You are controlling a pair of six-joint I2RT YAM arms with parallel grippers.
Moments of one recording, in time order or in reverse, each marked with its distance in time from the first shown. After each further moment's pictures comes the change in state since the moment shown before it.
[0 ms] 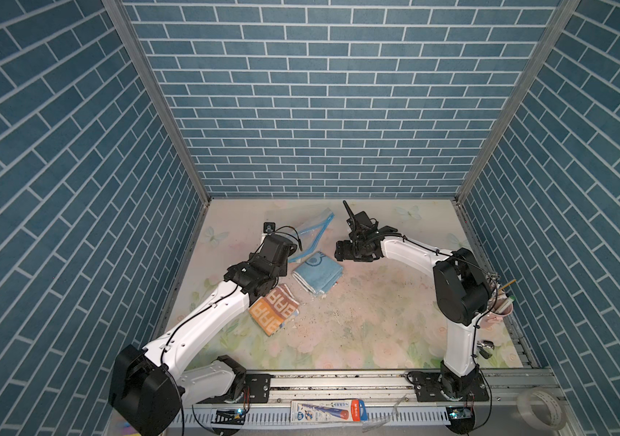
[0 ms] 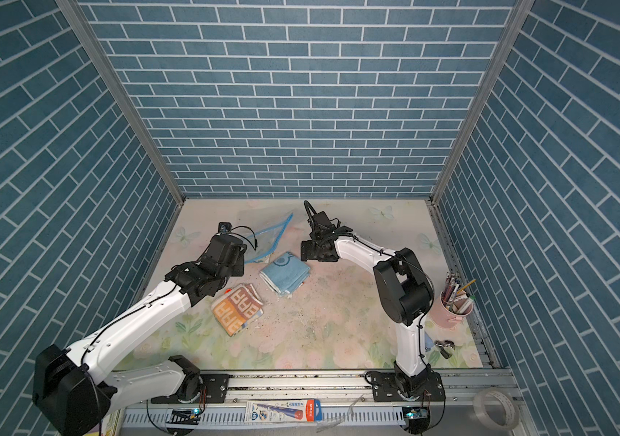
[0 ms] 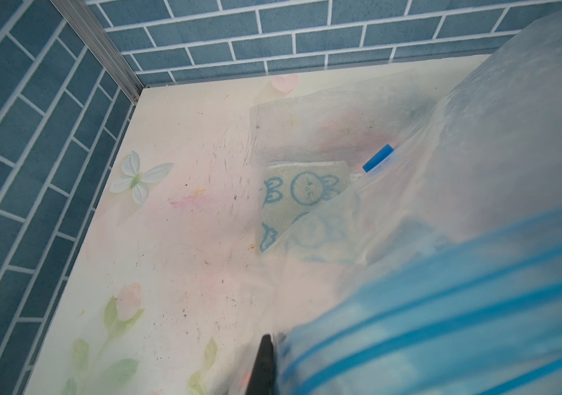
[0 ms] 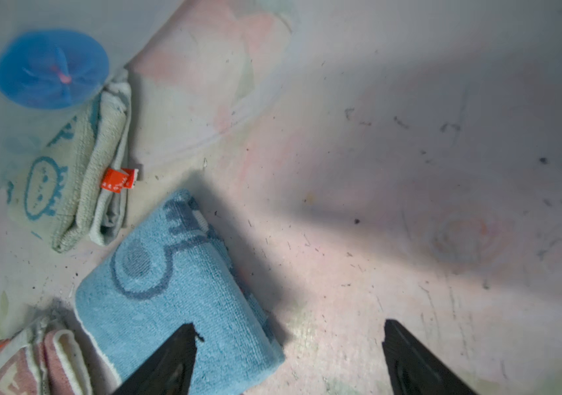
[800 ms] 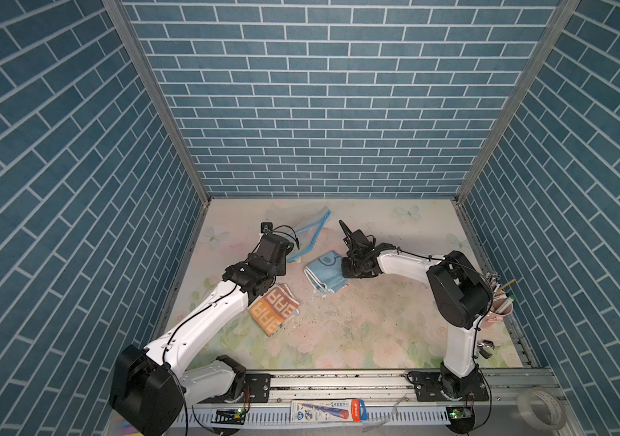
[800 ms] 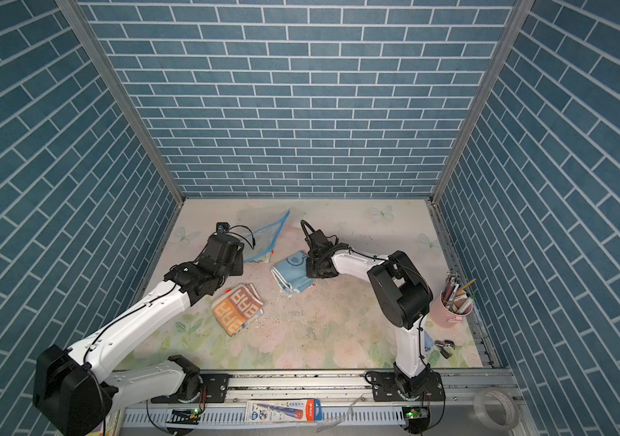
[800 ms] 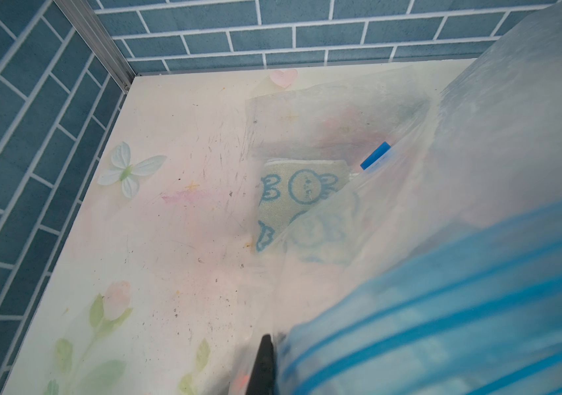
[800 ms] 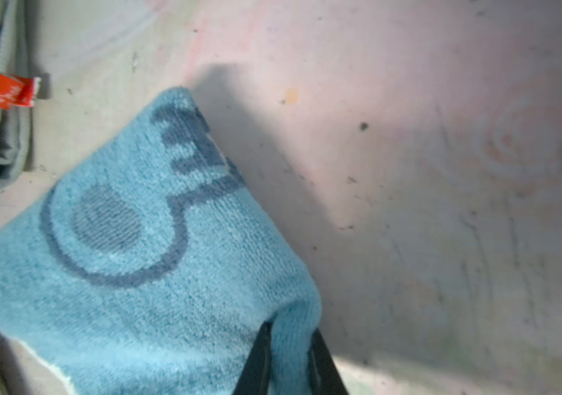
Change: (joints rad) left arm 0.031 0.000 -0.019 0.026 0.044 -0.007; right arm 0.018 -0.051 -0.232 0.131 0.068 0.056
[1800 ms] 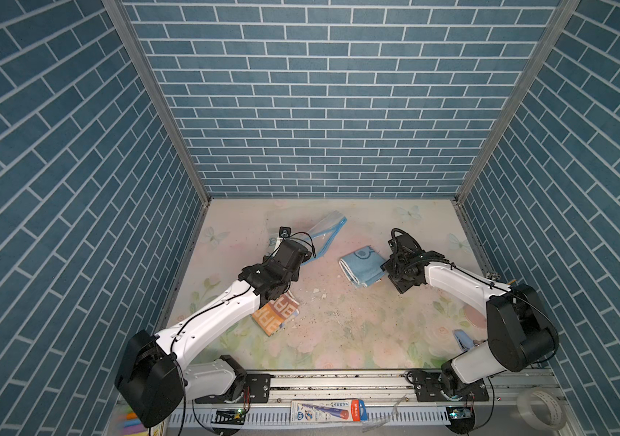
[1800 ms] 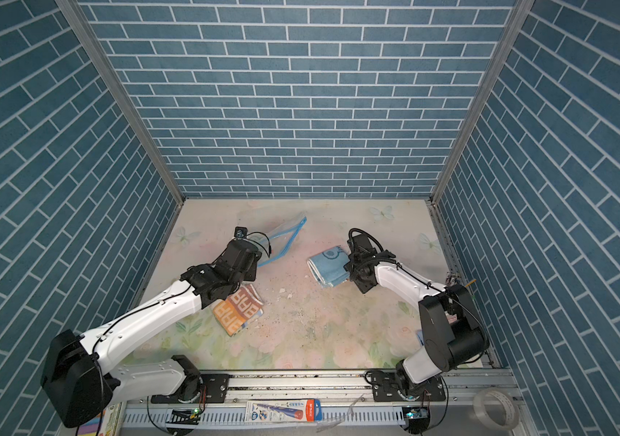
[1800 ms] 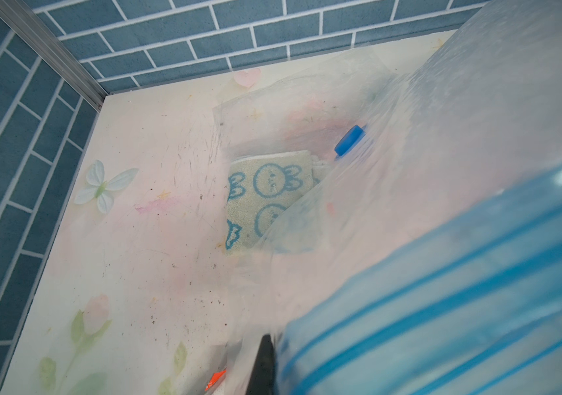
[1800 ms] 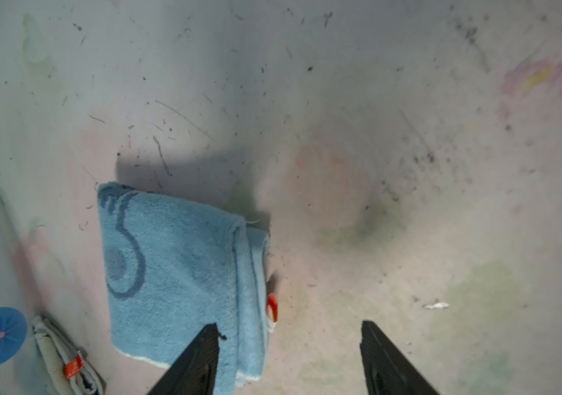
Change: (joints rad) left arm -0.153 0.060 0.011 0.012 -0.079 -0.008; right arm -0.177 -0.391 -0.263 -0.151 0.110 0.836
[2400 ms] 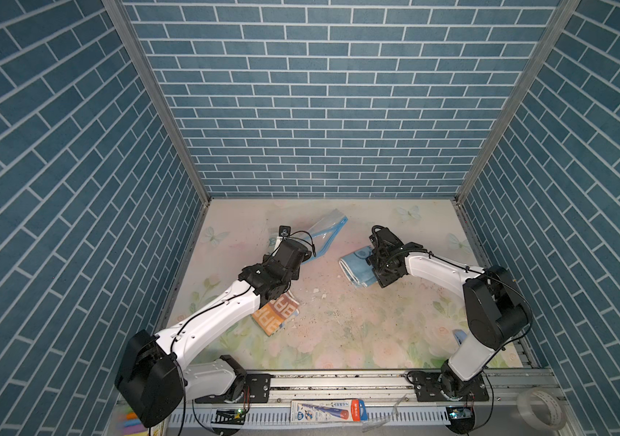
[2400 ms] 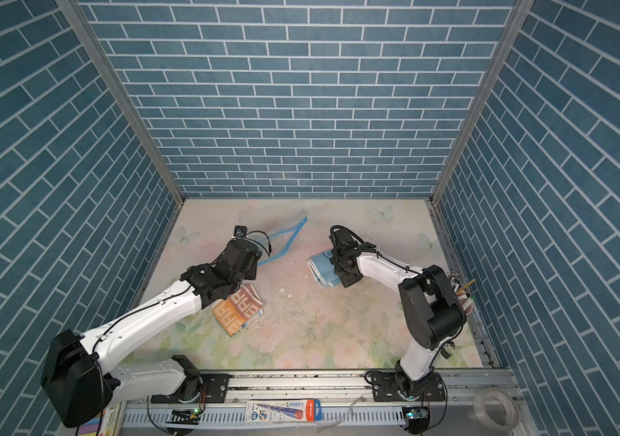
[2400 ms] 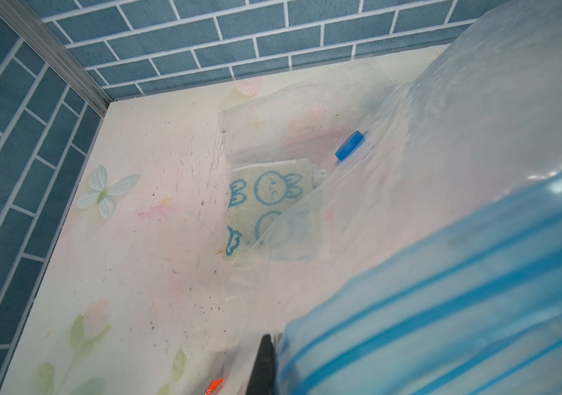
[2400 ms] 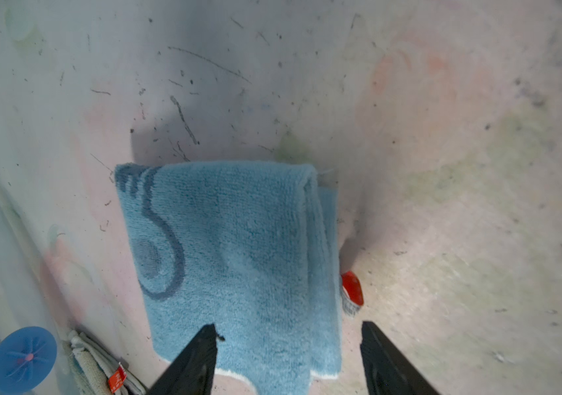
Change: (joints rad) left arm -0.001 0.002 0.000 0.023 -0.009 0.000; right arm 0.081 0.165 0.136 -0.009 0.000 0.181
